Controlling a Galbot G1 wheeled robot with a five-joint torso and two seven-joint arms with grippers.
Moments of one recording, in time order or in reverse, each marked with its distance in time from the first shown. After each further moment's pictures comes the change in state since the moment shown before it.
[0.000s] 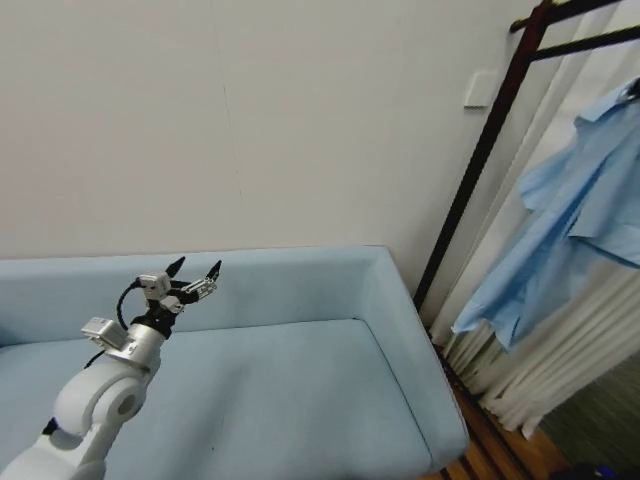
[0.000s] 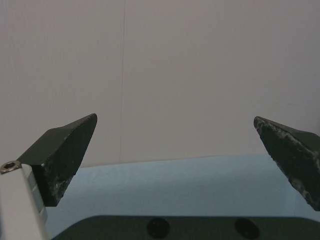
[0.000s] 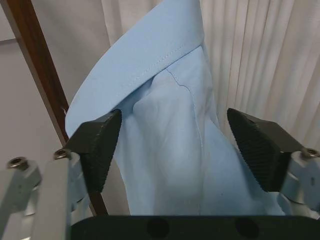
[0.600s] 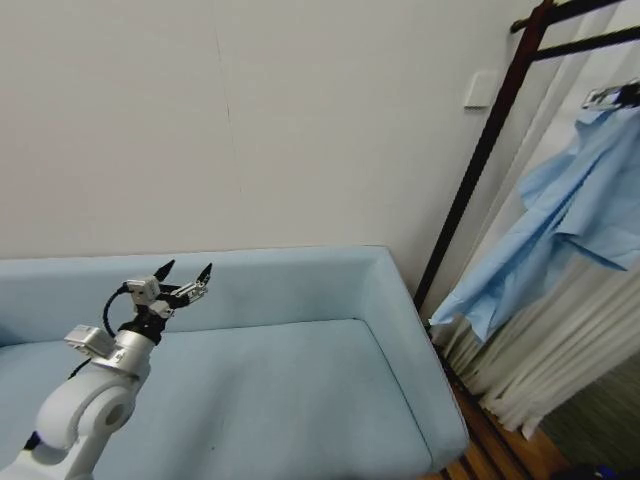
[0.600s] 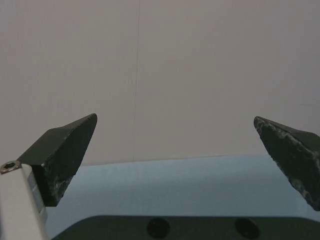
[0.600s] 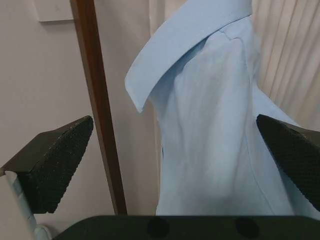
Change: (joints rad) left arm 0.068 -0.009 -0.071 -0.029 -0.001 -0.007 -0.002; right arm -0.153 -0.135 0.184 0.204 -0.071 -0.063 -0.139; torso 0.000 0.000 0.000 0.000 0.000
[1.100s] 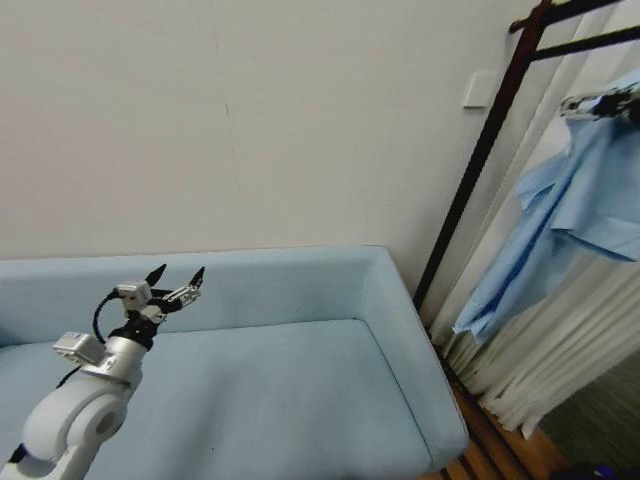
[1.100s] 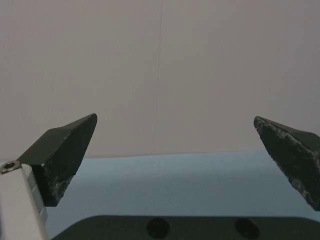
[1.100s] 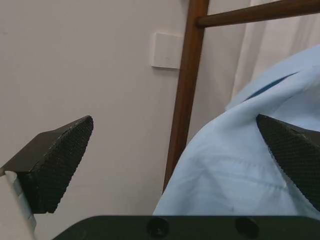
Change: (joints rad) left arm 0.111 -0.012 -0.111 -0.019 -0.002 -0.019 0.005; right arm -0.159 -0.089 0.079 0.186 -0.292 0.157 -0.398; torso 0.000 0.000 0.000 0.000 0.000
